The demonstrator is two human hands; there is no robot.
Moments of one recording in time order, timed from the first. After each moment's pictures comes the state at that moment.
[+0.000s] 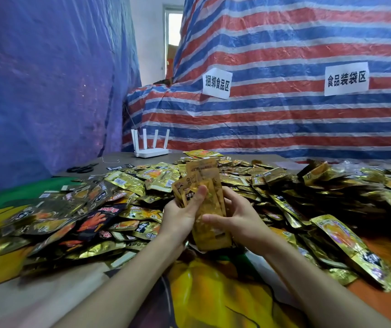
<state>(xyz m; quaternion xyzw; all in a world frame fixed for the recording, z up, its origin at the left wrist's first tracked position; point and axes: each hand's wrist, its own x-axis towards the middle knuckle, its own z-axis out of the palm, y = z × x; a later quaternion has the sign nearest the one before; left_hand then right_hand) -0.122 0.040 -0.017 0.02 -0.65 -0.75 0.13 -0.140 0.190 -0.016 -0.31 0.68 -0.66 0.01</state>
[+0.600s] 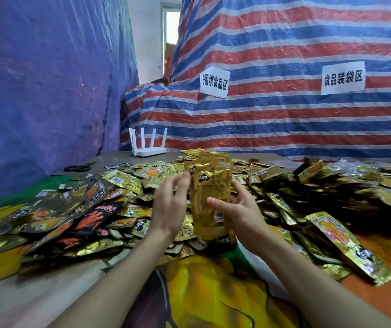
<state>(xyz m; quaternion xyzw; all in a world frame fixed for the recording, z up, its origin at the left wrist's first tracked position) -0.116 0.026 -0.005 -0.05 -0.77 -0.58 0.26 -0.132 0.186 -0.011 -0.23 0.60 -0.76 -0.03</state>
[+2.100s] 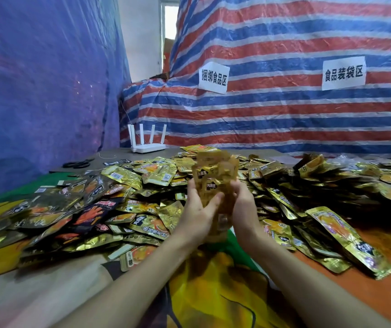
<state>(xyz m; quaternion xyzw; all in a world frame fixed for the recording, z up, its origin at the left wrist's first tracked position) -0.118 0.066 -0.023 -0.12 -0.69 -0.70 0.14 -0.126 0.172 -0.012 -0.12 0.66 -0.74 -0.12</state>
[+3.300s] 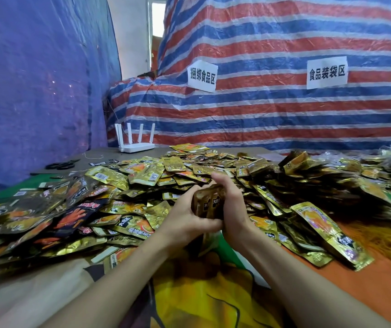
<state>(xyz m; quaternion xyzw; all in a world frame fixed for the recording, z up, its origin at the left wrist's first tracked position) -0.114 0.054 -0.023 -0.26 -0.74 -0.61 0.11 -0.122 0.177 -0.007 -0.12 0.61 -0.79 -0.03</state>
